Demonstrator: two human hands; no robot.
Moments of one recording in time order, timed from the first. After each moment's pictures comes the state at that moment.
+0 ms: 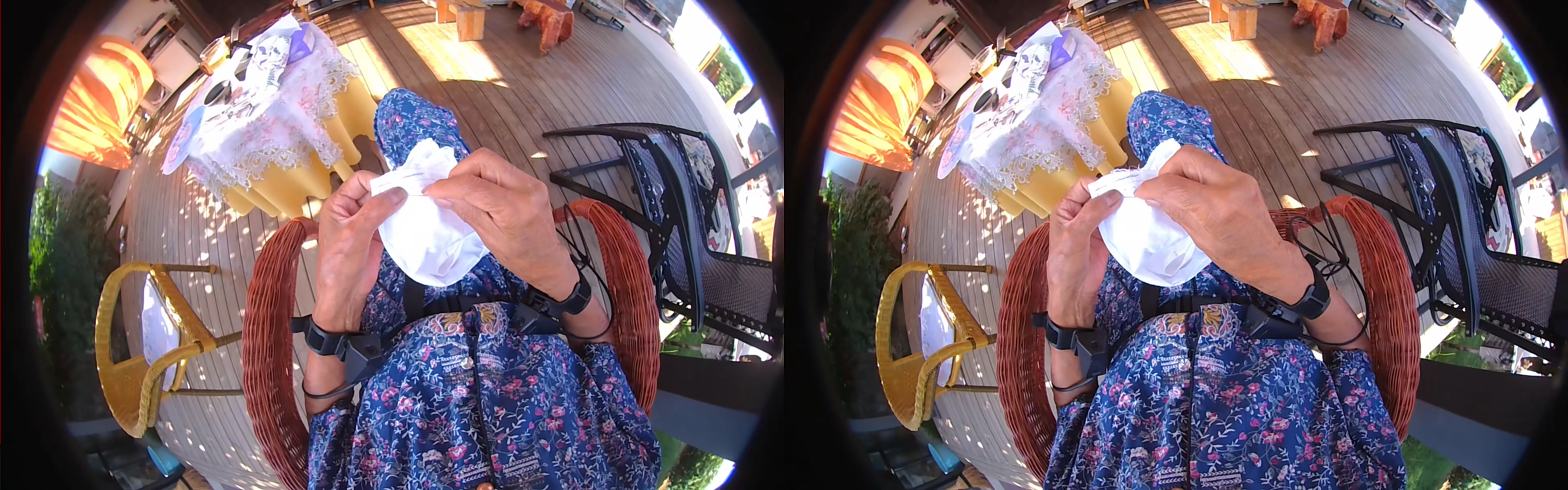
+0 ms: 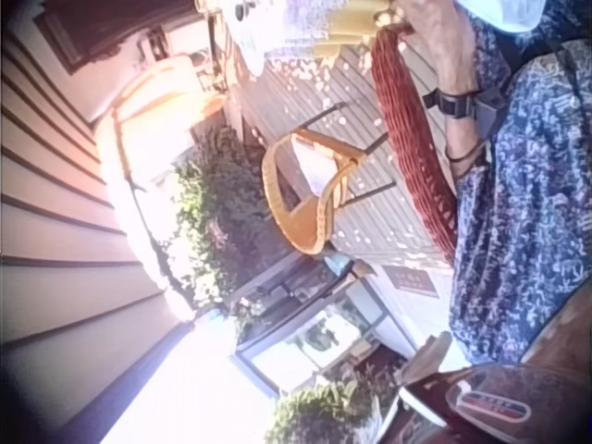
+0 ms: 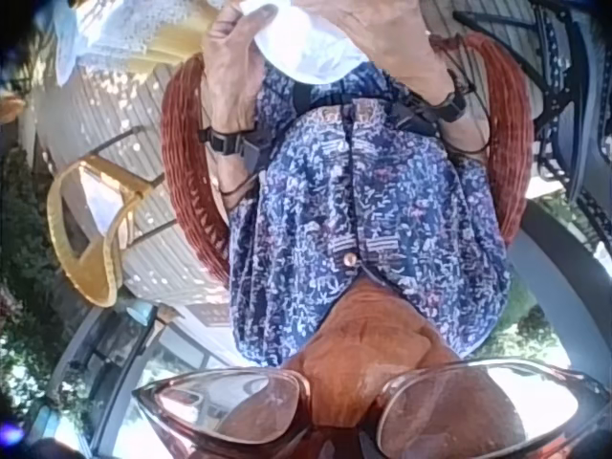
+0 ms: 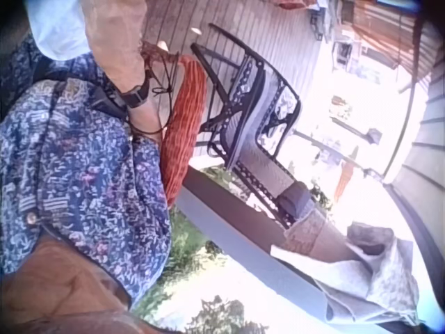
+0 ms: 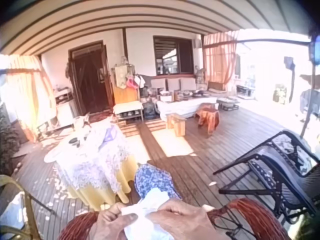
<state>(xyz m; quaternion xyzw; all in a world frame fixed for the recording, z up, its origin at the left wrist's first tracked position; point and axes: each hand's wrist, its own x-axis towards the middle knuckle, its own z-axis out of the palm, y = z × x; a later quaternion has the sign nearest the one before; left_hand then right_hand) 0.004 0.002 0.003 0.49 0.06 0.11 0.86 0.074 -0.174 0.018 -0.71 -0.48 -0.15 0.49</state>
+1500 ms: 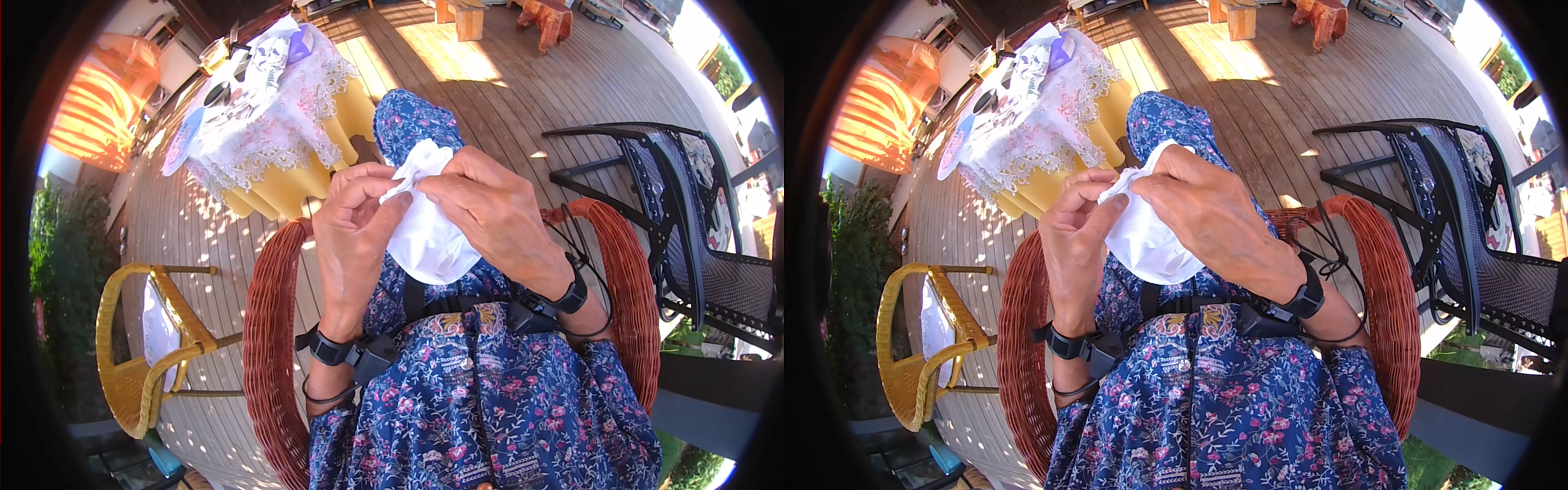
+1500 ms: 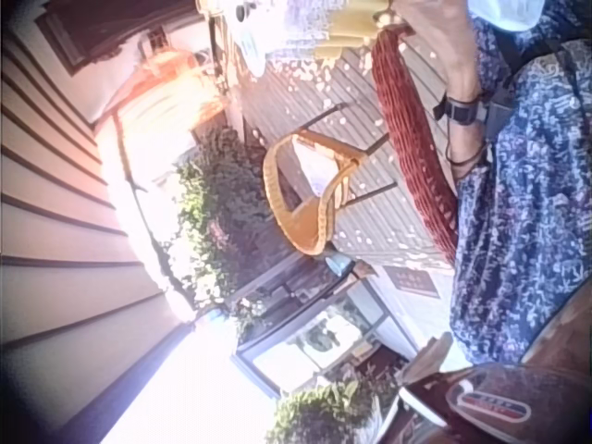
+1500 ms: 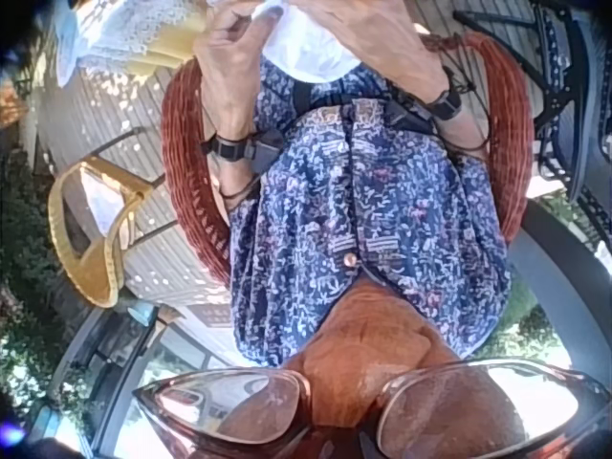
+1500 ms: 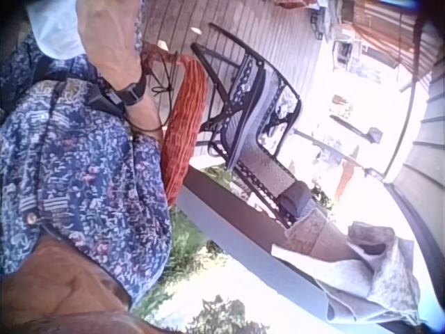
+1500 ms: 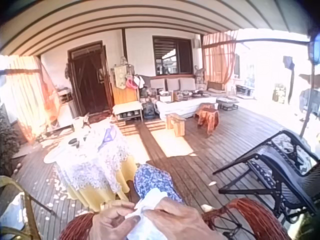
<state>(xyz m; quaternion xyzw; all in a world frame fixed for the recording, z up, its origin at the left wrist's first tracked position) -0.001 -0.005 0.008 0.65 0.04 0.23 0.73 0.072 -0.165 0.024 -0.74 -0.50 -0.15 0.43</state>
